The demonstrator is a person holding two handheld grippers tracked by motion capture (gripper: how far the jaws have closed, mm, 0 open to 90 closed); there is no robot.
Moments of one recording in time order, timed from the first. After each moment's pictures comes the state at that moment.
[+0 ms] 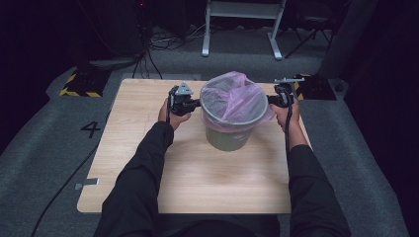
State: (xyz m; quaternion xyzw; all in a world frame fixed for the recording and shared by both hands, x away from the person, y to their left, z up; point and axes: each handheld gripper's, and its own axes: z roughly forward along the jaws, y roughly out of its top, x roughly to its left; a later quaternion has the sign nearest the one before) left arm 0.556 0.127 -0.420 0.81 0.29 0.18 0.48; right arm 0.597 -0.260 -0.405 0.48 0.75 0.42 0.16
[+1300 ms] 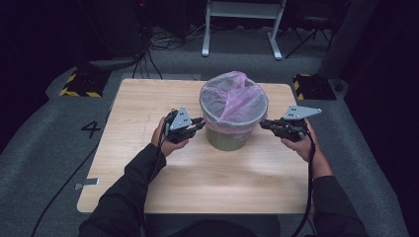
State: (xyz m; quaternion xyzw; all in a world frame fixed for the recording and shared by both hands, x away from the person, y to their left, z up) left arm 0.454 0.125 -0.413 0.81 0.18 0.24 0.50; right arm 0.460 -0.264 -0.384 0.21 0.83 0.49 0.18
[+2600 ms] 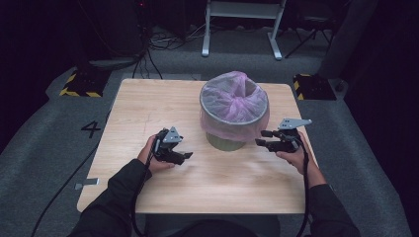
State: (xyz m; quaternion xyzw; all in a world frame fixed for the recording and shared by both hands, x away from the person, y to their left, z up) left arm 0.430 0.163 -0.474 0.87 0.26 0.14 0.39; right arm 0.457 -0.271 -0.437 0.29 0.83 0.46 0.12
